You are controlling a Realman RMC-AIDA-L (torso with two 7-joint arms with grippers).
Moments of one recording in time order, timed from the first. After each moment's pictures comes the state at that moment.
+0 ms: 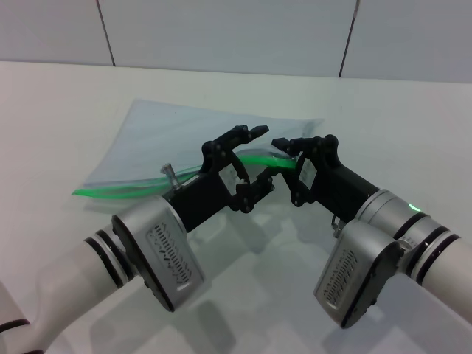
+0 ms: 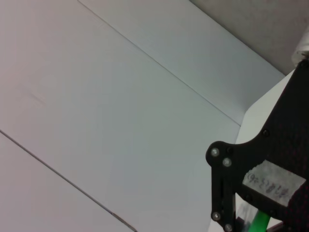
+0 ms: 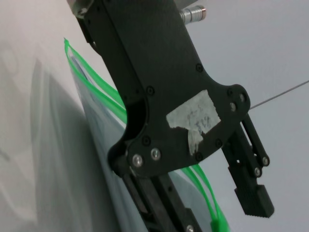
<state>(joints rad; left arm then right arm) -0.69 -2.05 0.29 -0.35 1.64 1.23 0.71 0.49 2.03 -2.50 -0.69 0.61 -0.64 -1.01</state>
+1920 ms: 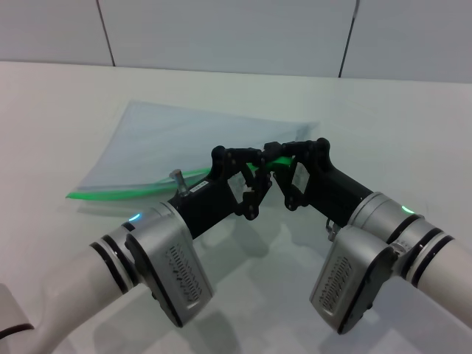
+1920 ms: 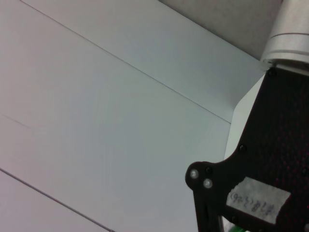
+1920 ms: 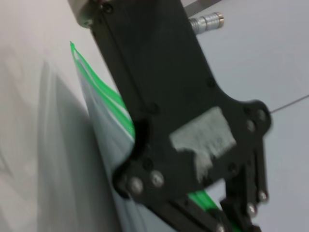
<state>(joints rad) -0.69 -2.05 0.29 -0.36 1.65 1.23 0.84 0.50 2.03 -2.53 -0.68 0.61 -0.65 -1.02</state>
